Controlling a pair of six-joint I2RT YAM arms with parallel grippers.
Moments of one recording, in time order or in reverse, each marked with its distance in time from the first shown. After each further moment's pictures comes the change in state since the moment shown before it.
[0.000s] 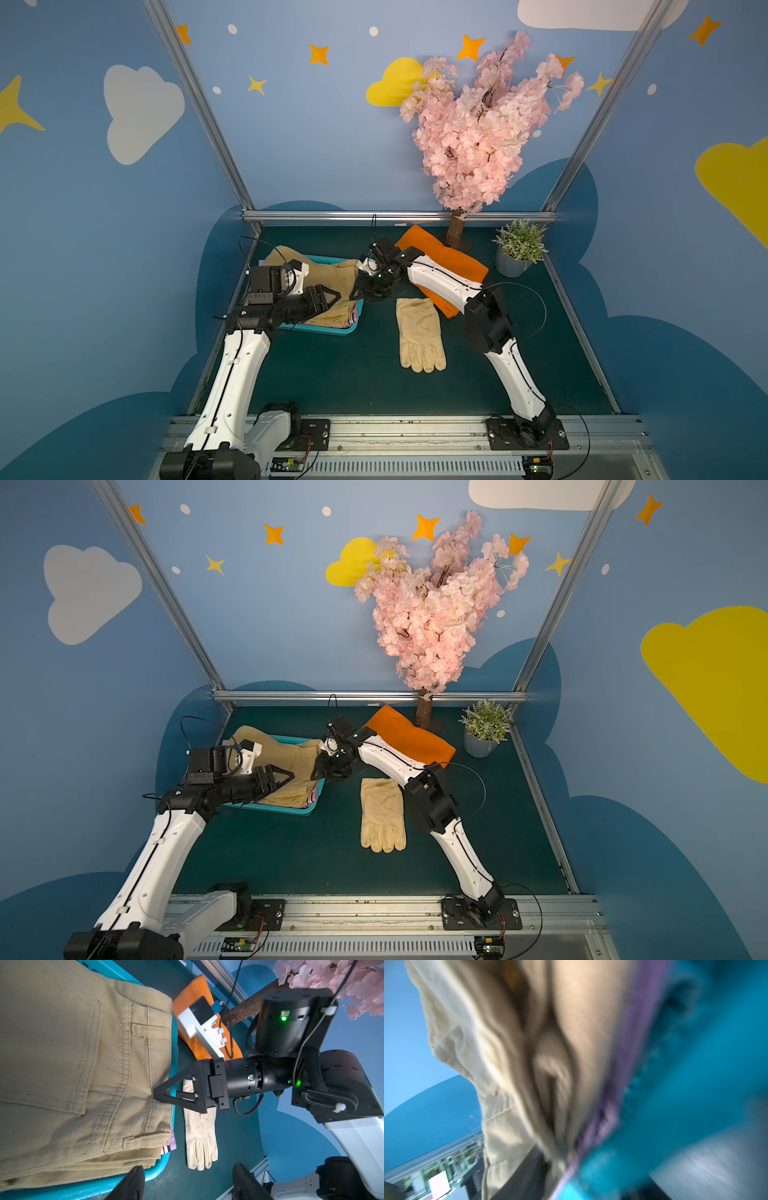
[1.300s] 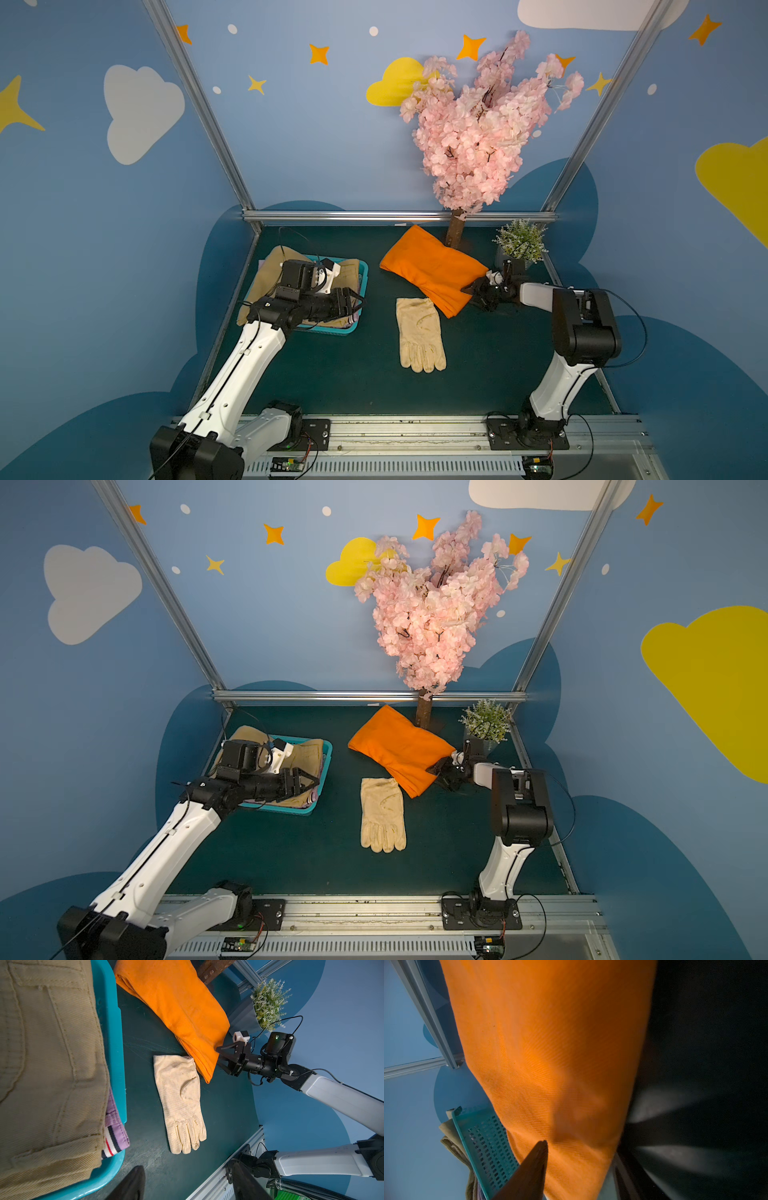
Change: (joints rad) left arm -0.270 0.064 0.049 0.027 -0.064 -0.060; right arm -0.750 -0.448 -1.064 0.656 -0.054 0.194
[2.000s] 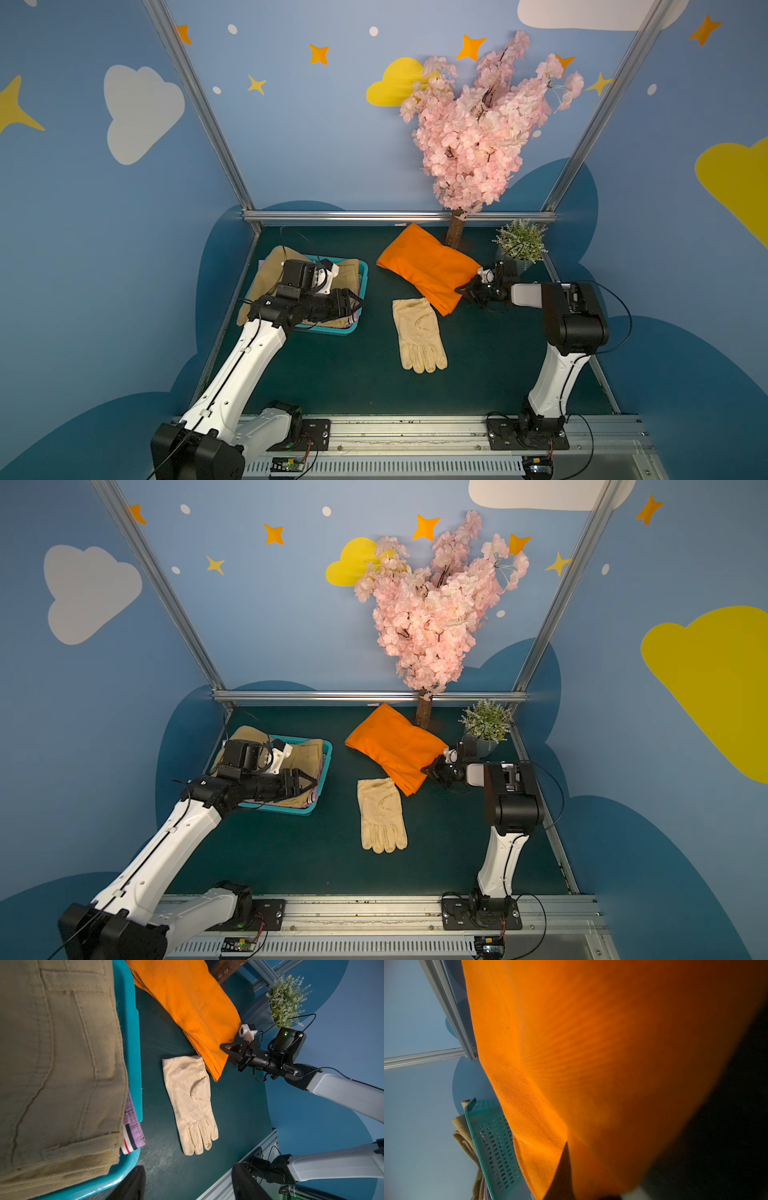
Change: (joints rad) left arm -0.002 0.013 0.017 -0.038 -0.064 0.032; right arm 0.040 0.087 -0.008 0.204 -0.074 0.045
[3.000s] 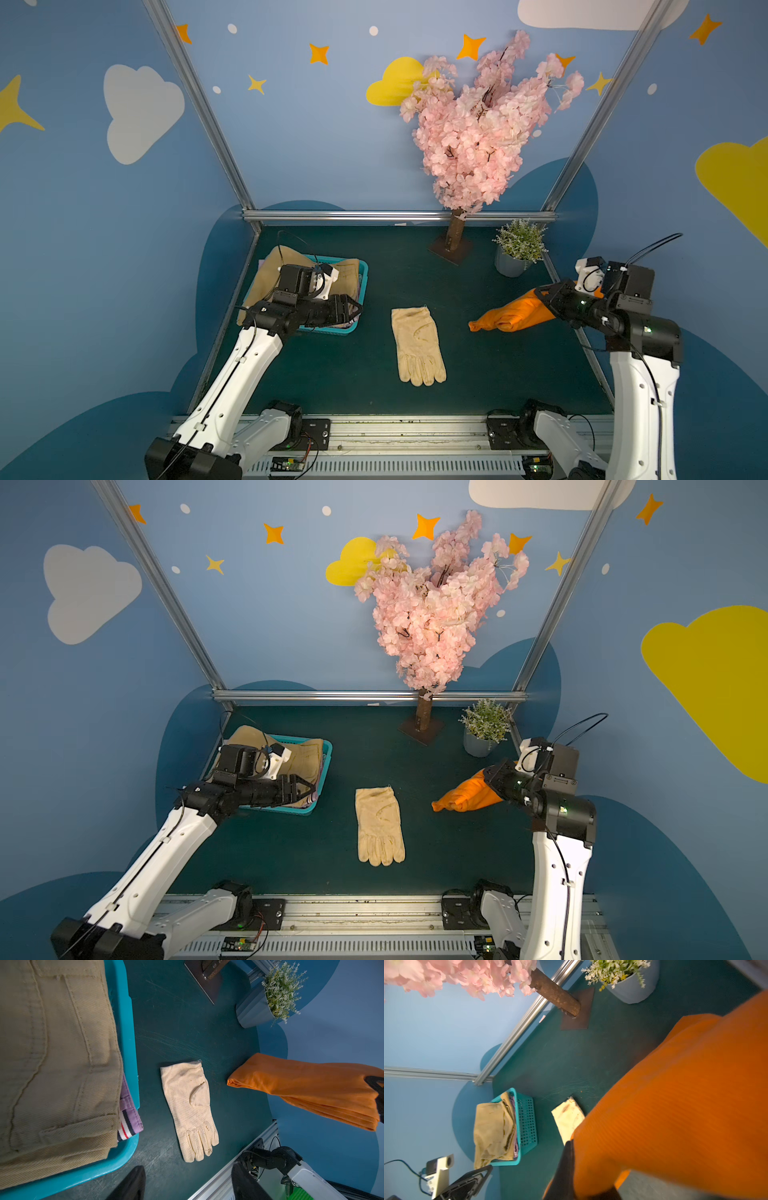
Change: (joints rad) left arm 0.000 -0.054 -0.035 -0.042 0.027 0.042; right arm -0.264 -1.043 0.362 -1.259 0.314 -0.278
